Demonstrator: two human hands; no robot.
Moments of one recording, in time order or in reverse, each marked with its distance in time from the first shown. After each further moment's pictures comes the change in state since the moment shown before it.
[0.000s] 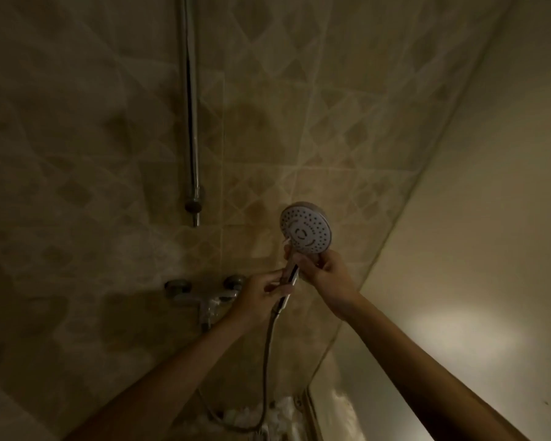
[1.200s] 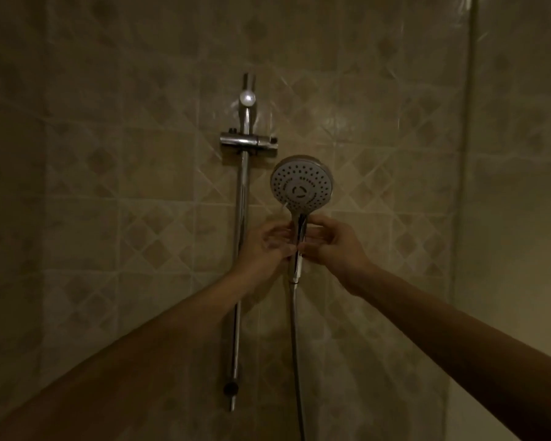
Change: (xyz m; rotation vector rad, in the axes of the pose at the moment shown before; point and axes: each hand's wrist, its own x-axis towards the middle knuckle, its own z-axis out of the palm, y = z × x) left_hand 0.103 0.353 -0.126 0.014 0.263 0.544; right_hand 0.100 -0.321 0.030 -0.068 -0.029 -0.496
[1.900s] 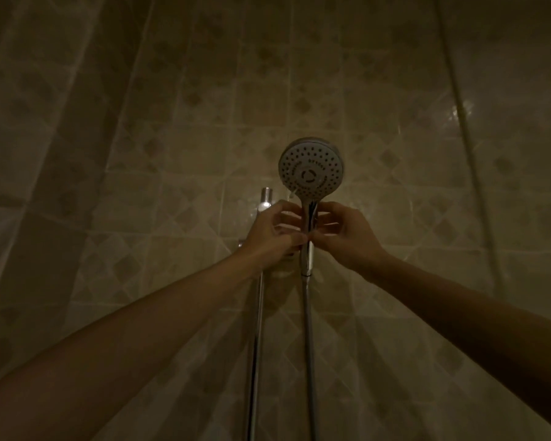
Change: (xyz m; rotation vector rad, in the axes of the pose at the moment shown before) left_hand 0.117 0.156 -0.026 0.192 -0.001 0.338; right_hand 0.107 -0.143 -0.016 -0.290 0.088 -0.493
